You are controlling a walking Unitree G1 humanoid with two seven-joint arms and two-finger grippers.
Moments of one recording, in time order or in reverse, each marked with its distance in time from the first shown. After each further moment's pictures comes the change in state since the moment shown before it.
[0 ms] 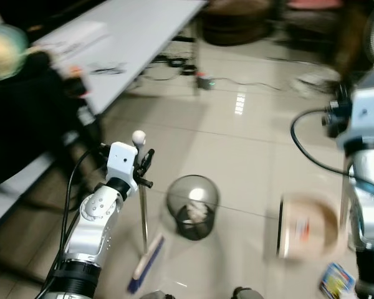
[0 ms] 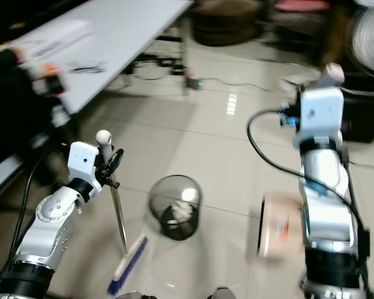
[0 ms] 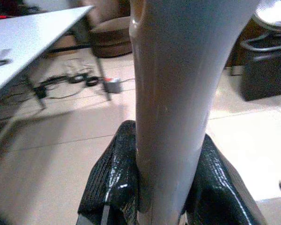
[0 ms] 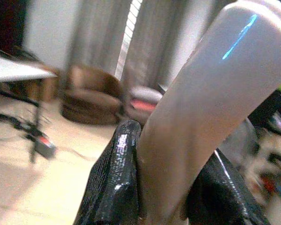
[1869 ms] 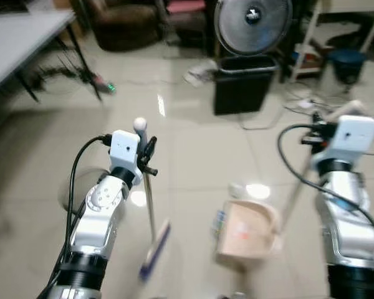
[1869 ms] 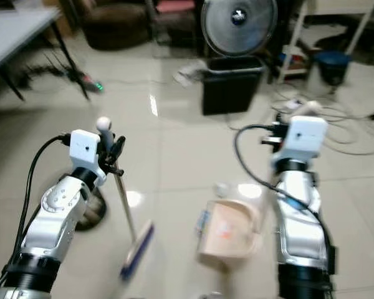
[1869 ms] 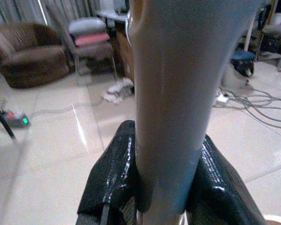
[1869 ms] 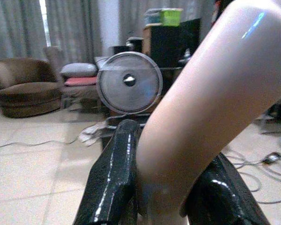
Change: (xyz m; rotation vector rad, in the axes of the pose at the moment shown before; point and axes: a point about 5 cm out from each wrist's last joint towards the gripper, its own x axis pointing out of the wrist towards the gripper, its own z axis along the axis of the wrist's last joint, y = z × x) left arm 0.009 -0.005 0.019 -0.017 -0.047 0.059; right arm -0.020 0.048 -0.011 0.334 0.080 0.063
